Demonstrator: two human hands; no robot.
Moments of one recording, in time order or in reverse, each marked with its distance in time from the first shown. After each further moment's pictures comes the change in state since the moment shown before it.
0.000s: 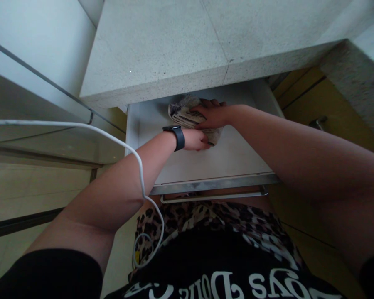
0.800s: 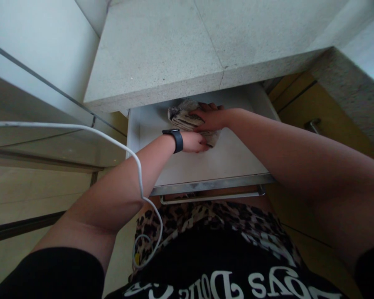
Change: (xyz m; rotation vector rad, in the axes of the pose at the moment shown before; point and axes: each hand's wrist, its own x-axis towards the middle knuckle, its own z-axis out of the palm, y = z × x) left_hand 0.012 -0.013 0.008 -0.027 0.038 0.047; right_hand 0.000 -0.002 0.000 -0.029 -0.018 0.017
